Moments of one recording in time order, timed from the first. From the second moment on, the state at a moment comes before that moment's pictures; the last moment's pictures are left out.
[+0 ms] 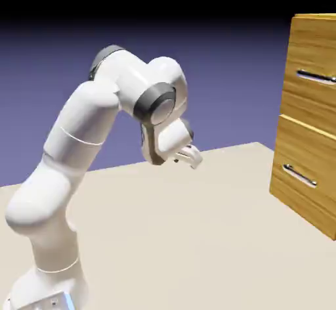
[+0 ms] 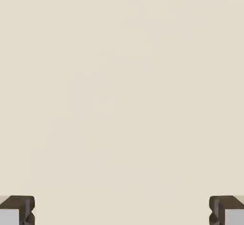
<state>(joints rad) -0.51 0.63 1.07 -2.15 -1.55 2.65 -1.27</state>
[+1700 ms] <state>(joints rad) -0.82 1.58 1.92 -1.48 -2.77 2.41 -2.90</state>
